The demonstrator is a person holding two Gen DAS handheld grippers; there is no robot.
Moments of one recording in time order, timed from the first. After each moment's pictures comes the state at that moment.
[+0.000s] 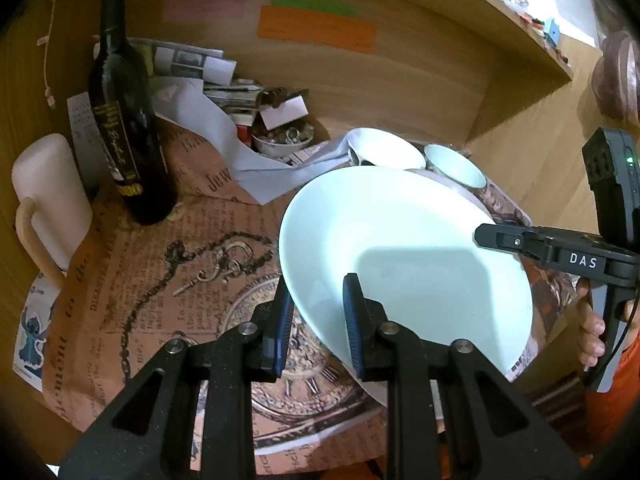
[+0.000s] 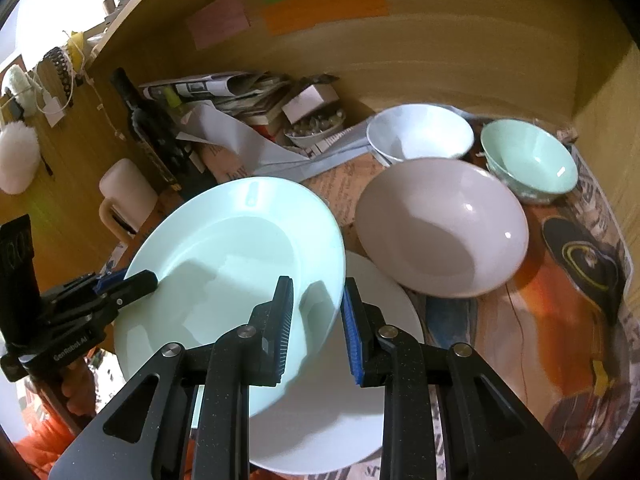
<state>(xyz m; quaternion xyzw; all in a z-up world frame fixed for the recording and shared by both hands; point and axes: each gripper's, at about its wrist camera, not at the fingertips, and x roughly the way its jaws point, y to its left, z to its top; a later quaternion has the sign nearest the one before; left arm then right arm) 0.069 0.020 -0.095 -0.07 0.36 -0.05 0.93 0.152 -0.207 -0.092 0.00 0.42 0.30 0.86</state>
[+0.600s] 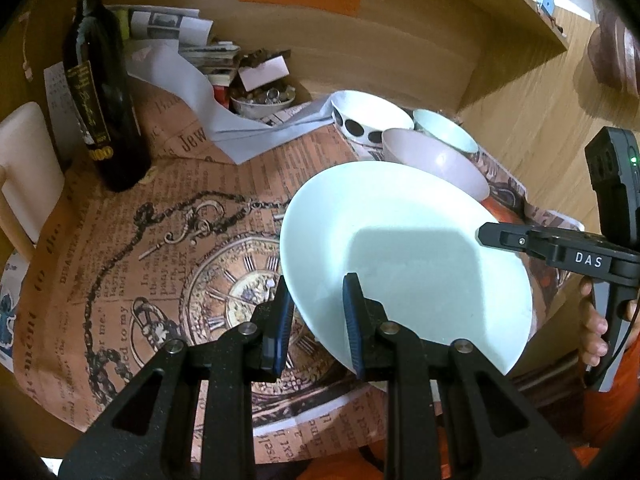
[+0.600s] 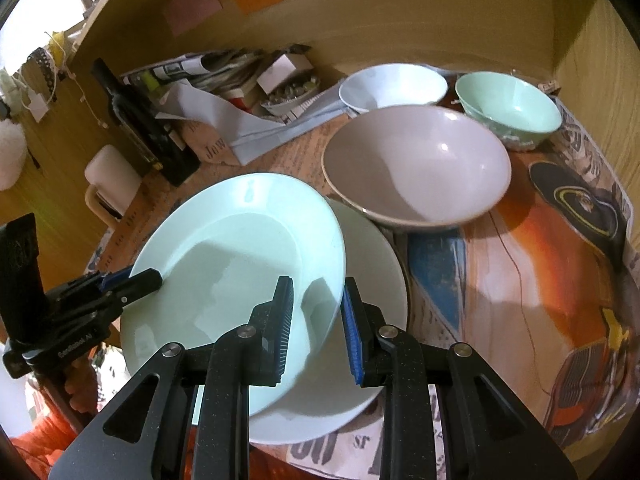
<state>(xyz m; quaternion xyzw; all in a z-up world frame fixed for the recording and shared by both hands) 0.069 0.003 -0.127 -0.07 0.40 -0.07 0.91 0.144 -0.223 -0.123 0.01 0.46 0.28 0.85</state>
